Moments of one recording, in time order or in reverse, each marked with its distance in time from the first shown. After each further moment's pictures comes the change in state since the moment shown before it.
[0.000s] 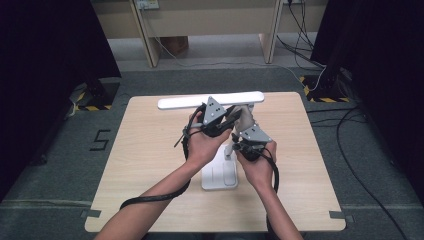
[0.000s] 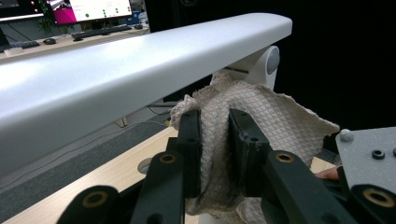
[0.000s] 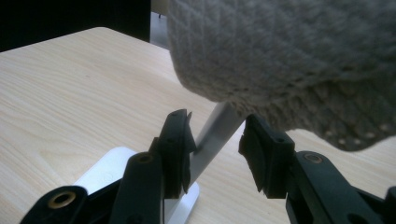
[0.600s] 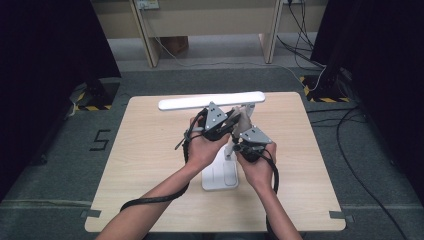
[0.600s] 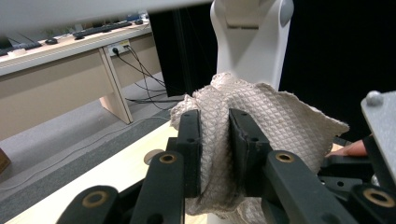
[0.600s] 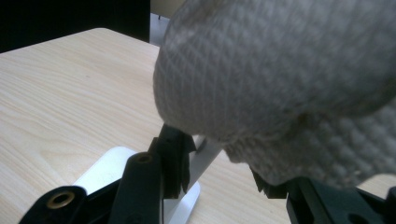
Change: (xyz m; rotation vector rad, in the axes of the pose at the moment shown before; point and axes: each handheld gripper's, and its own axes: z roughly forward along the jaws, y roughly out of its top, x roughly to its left) left arm 0.000 -0.019 0.005 0.028 0.011 0.054; right arm 0.001 -0.004 0.000 -0.005 0.002 0.016
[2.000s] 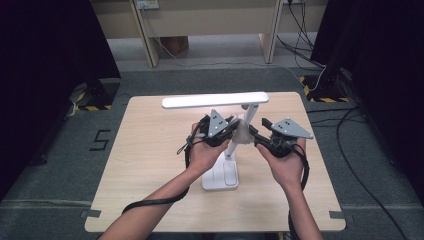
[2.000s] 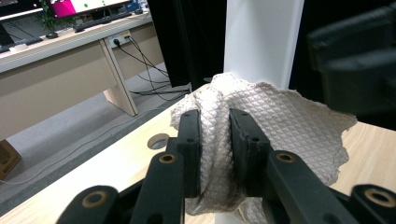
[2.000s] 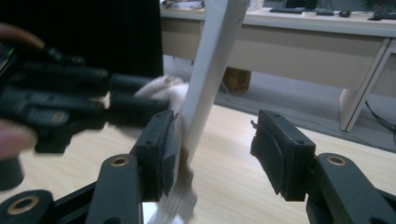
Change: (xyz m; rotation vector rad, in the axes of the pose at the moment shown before) left arm 0.000 -0.026 0.010 0.035 0.014 0.043; right arm -0.051 0.028 -0.059 -0.144 0.066 0.109
